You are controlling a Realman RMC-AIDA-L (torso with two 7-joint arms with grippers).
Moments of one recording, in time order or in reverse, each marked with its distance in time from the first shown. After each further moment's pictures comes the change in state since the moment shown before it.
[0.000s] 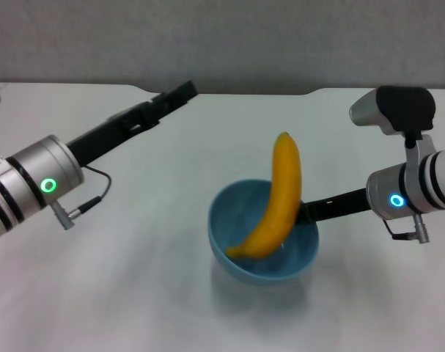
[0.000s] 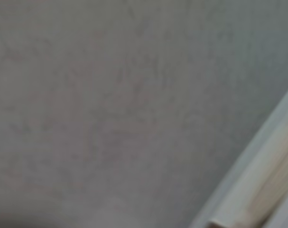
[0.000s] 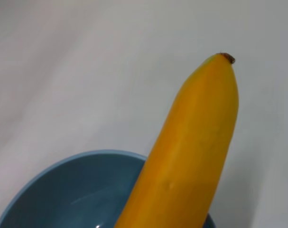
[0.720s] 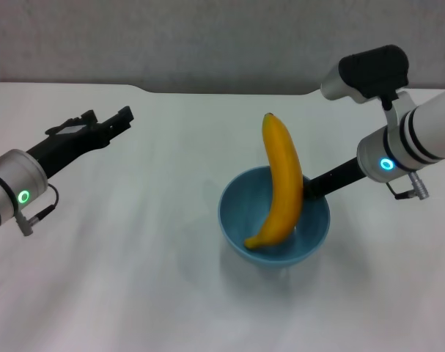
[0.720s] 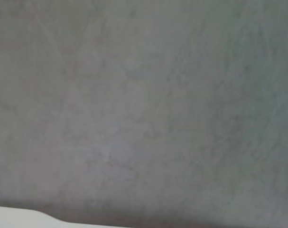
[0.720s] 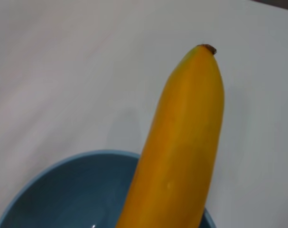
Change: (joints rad) left arm 0.038 -0.002 -0.011 -0.016 -0.006 0.335 0.284; right arm 0.201 0.003 0.110 -0.094 -0.308 0.048 0.023
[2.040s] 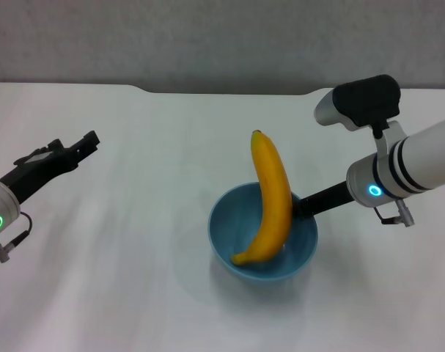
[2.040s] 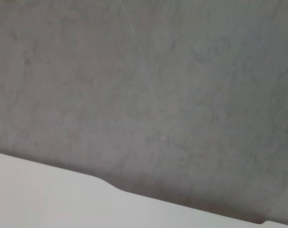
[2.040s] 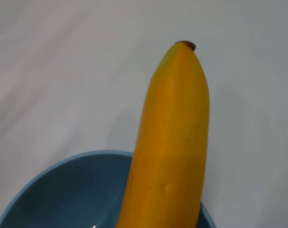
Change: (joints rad) left arm 0.039 0.000 -0.050 0.076 -0.040 0.003 0.017; right arm -0.053 0.011 -0.162 -0.033 0.173 -0.119 0.000
